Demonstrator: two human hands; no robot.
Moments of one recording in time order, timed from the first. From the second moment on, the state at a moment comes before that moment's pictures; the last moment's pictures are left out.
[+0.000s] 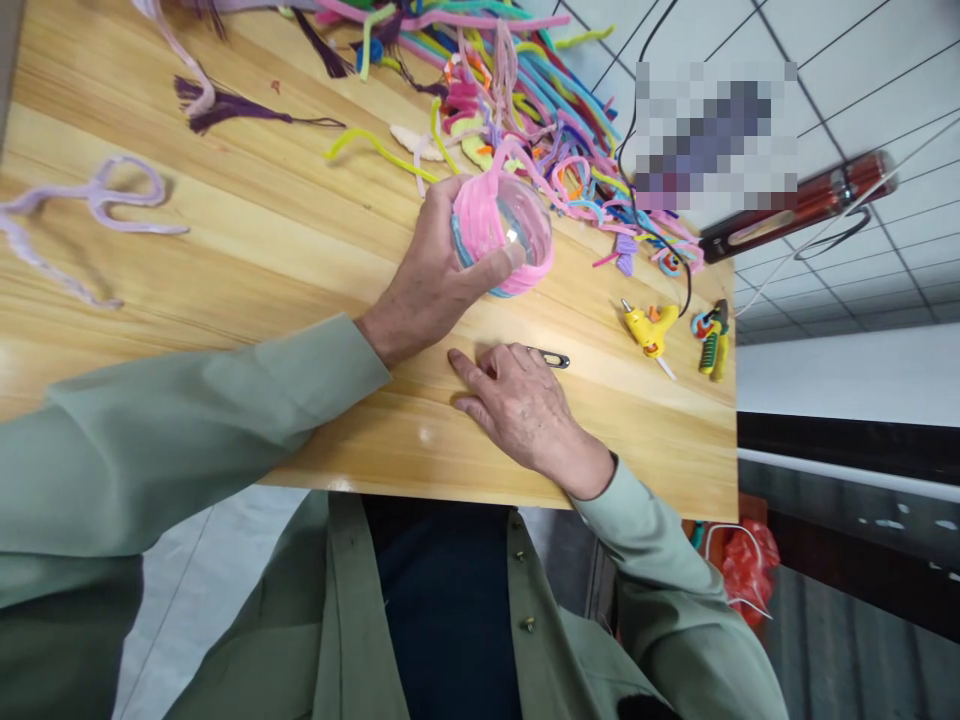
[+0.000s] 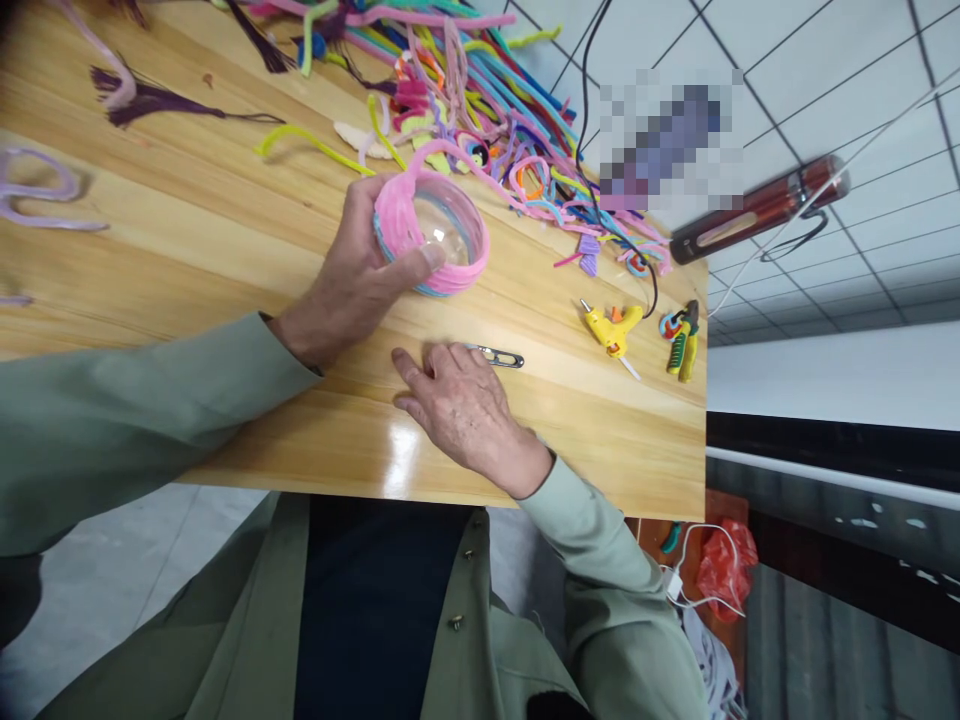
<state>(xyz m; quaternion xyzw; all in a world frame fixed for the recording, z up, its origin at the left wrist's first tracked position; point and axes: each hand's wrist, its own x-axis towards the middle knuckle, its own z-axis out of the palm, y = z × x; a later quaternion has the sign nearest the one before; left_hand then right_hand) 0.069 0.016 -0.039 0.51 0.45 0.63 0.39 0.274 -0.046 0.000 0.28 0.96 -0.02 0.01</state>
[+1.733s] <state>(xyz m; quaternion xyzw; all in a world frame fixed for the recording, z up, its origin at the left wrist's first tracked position) 0.057 0.045 -0.086 0.58 0.40 0.64 0.30 0.226 -0.033 0.009 0.45 0.89 -0.03 0.10</state>
